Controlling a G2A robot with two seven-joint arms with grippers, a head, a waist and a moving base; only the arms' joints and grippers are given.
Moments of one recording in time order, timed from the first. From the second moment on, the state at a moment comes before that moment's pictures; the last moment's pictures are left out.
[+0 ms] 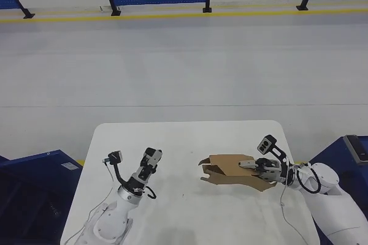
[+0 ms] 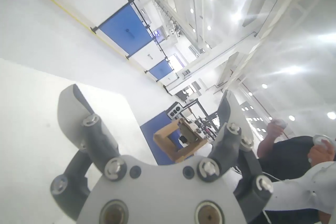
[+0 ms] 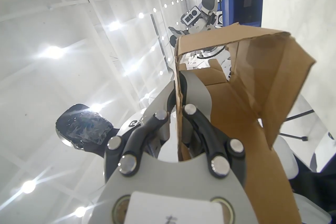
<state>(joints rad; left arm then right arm) 1.51 -1.18 -1.18 -1.70 0.13 -0.53 -0.02 -1.33 -0.93 1.37 -1.42 0.86 0.04 1.32</state>
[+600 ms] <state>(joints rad) 1.61 -1.17 -1.12 -1.90 0.21 -0.35 -0.22 -1.20 -0.93 1.34 -1.31 0.97 -0.18 1.54</state>
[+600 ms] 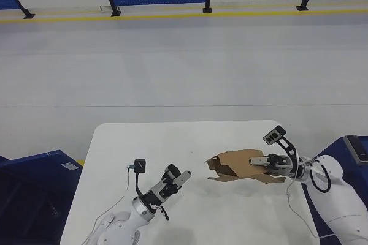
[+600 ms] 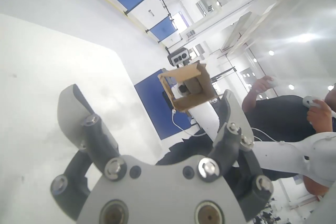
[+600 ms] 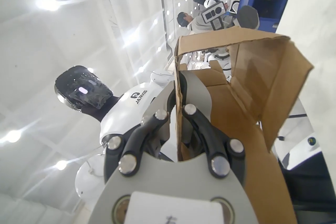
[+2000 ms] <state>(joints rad) 1.43 -1.22 -0.97 -1.77 0.29 -0.14 -0.27 -1.04 -0.72 0.92 -1.36 1.28 -0.25 1.54</state>
